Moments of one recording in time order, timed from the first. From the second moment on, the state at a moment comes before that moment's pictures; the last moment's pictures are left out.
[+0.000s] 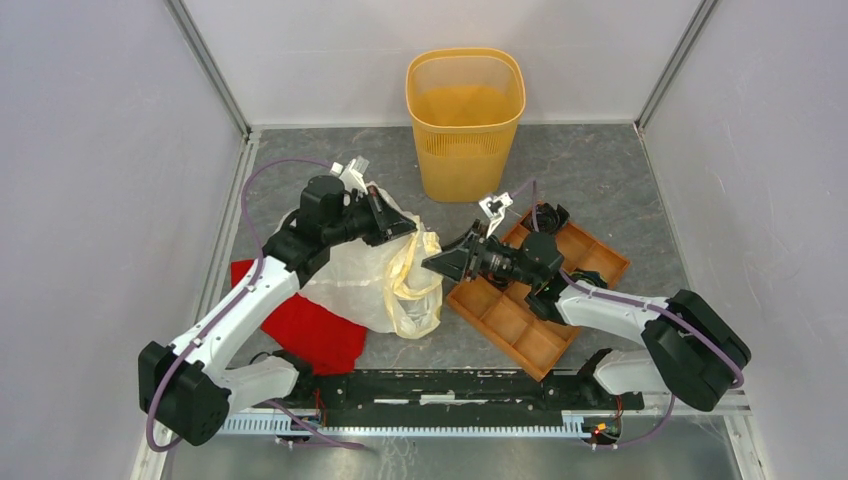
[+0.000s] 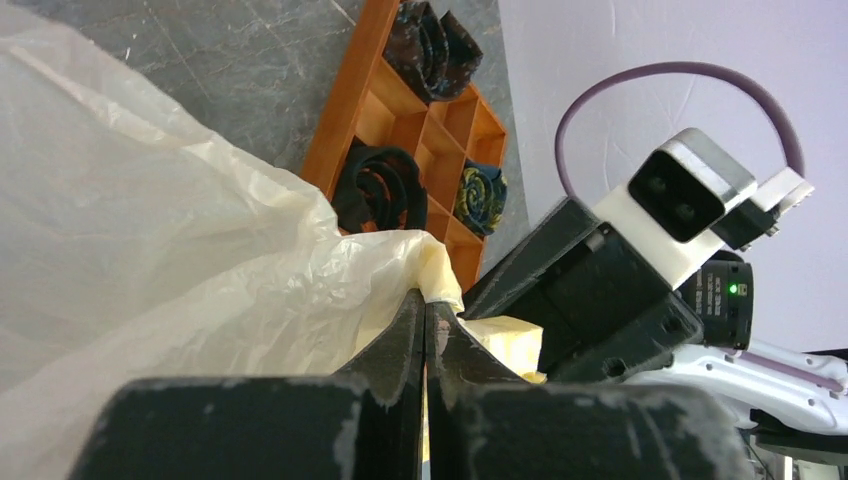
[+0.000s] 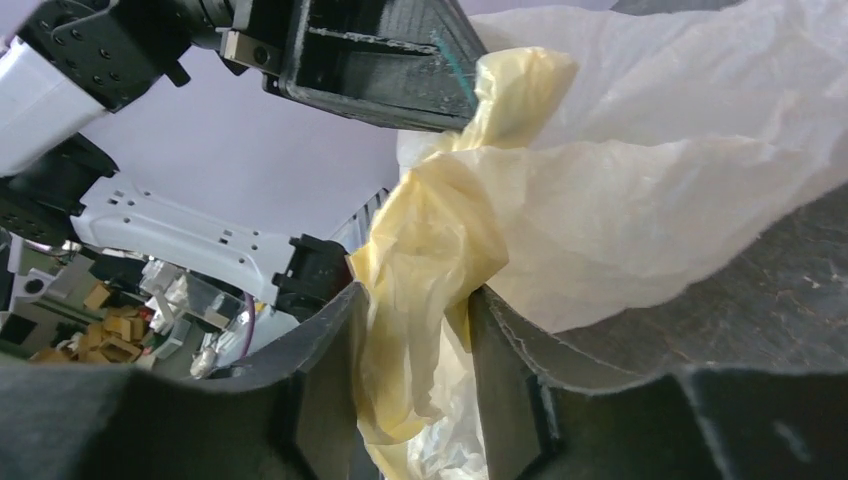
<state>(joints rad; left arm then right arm) -0.48 1.12 0.93 -0.23 0.43 -0.86 0.72 1.31 0.49 0.94 -0.53 0.78</state>
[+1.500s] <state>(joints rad) -0.48 1.38 1.55 -0.42 -0.07 -0.51 0.89 1.07 0.52 0.41 0.03 0.50</state>
